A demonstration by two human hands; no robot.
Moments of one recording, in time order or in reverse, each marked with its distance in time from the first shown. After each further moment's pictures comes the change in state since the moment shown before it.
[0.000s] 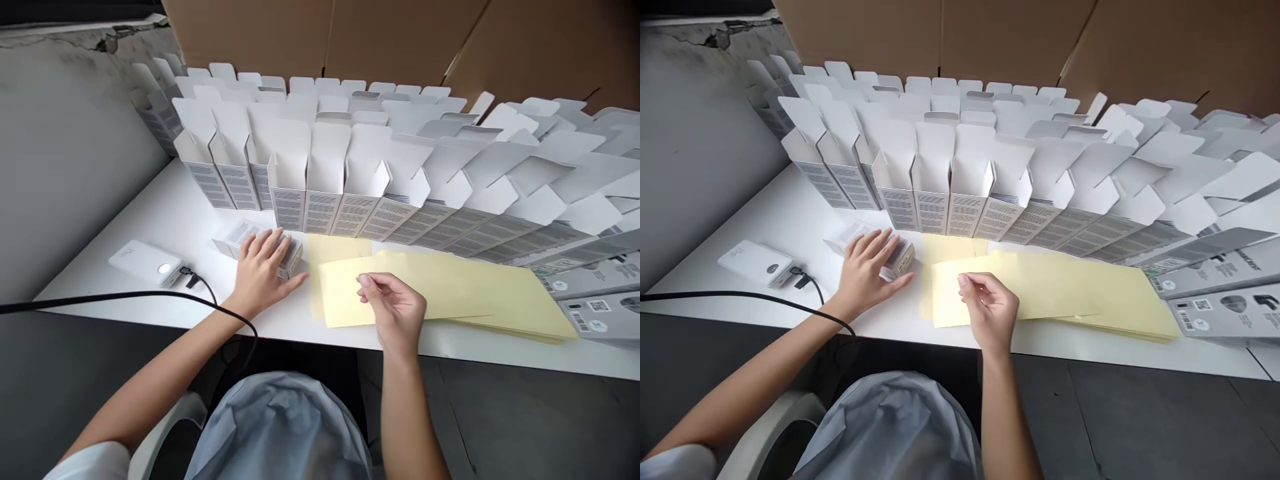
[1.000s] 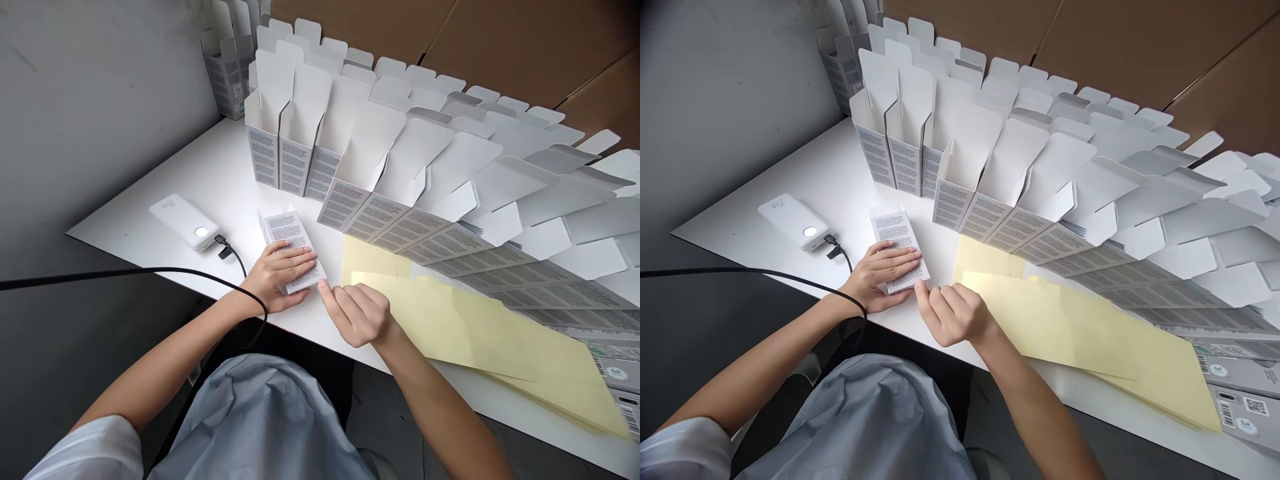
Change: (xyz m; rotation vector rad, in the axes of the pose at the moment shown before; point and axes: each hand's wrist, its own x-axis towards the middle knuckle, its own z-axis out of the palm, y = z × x) left_hand -0.046 -0.029 -0.007 -0.352 0.055 0.113; right_hand 0.033 0.005 0.073 -0.660 -0.482 -1.616
